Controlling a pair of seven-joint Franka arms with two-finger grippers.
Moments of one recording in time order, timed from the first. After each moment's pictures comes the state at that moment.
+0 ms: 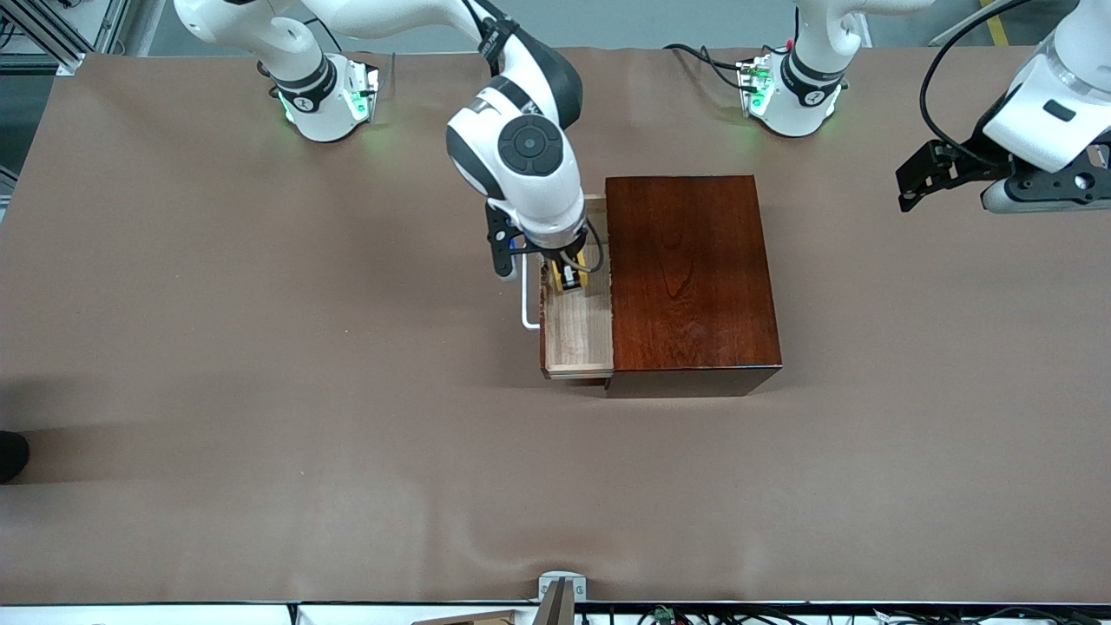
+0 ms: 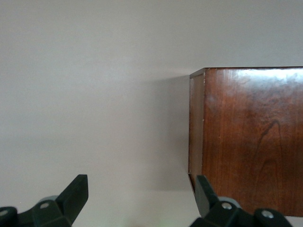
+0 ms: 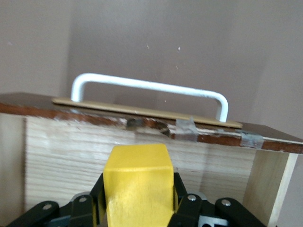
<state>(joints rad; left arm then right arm) -0.13 -0.08 -0.05 -1.61 0.04 1.55 -0.17 0.78 0.57 0.02 -1.38 0.12 2.00 2.16</state>
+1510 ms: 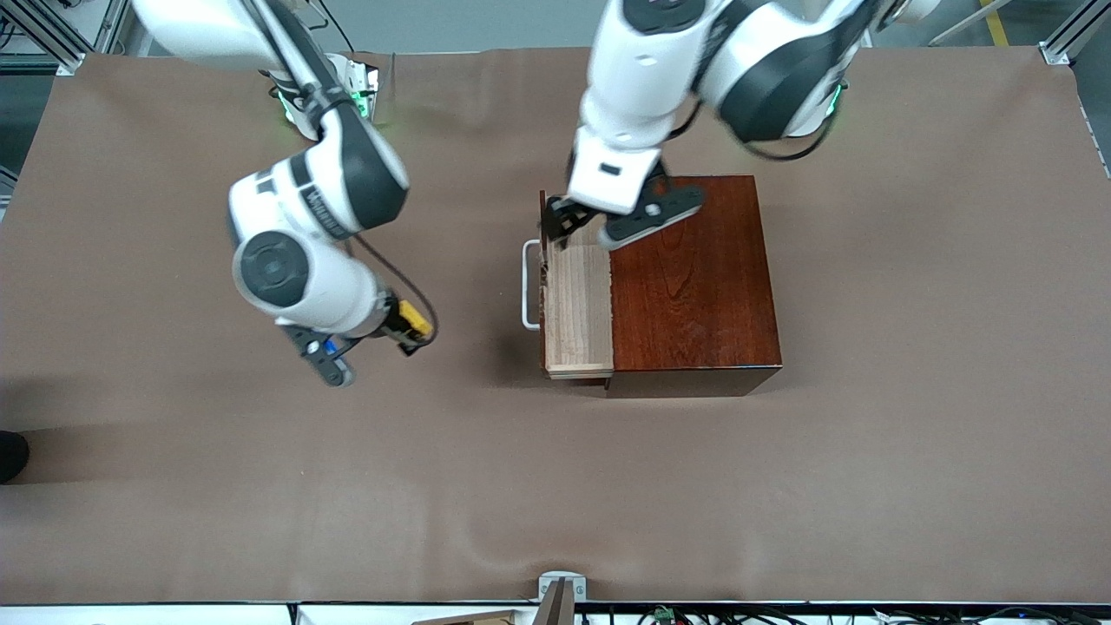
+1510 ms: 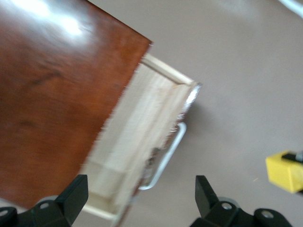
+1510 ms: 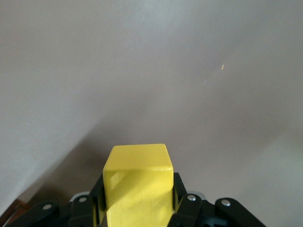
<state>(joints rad) -0.42 0.41 -0.45 -1.35 0.15 1.90 -1.44 0.37 0.47 0.01 -1.45 0.12 1.77 1.13</state>
